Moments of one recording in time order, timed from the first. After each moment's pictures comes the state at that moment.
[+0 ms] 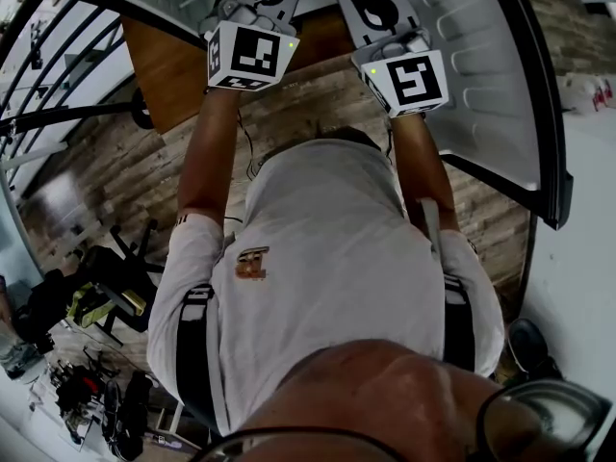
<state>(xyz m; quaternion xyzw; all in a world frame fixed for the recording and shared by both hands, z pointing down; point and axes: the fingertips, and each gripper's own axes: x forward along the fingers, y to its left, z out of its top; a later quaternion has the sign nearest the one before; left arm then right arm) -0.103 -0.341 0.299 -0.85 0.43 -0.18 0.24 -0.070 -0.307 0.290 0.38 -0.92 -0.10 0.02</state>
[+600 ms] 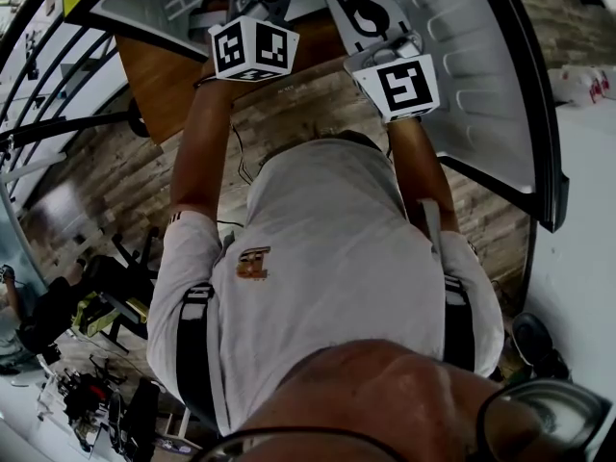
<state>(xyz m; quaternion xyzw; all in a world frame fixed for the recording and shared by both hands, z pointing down) -0.091 -0.374 0.330 -0.79 0.41 -0.31 0.33 -0.063 -0.313 0.295 0.38 -0.91 -0.13 0.02</state>
